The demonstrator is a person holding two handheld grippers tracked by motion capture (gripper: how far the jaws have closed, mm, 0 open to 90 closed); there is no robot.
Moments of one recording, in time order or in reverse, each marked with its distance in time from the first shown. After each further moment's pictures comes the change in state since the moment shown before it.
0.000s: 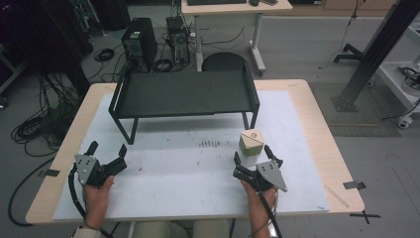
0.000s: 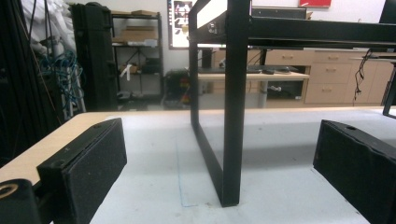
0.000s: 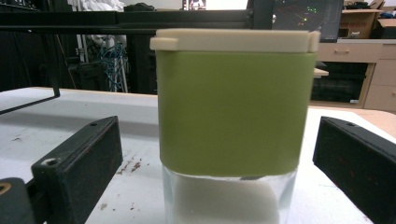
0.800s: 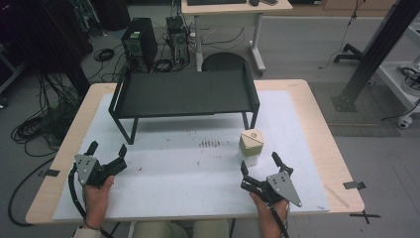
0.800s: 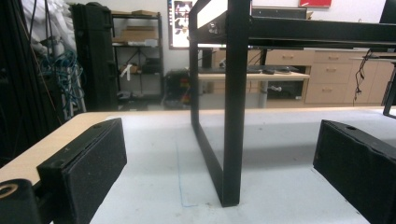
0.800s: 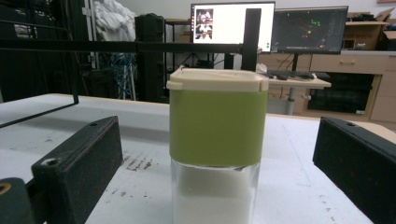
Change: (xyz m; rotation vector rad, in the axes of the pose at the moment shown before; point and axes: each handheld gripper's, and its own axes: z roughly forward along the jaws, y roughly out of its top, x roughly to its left) left arm 0.000 0.000 0.000 0.000 0.001 0.000; right arm -0.006 0.016 -0.041 -0.028 0.032 -0.008
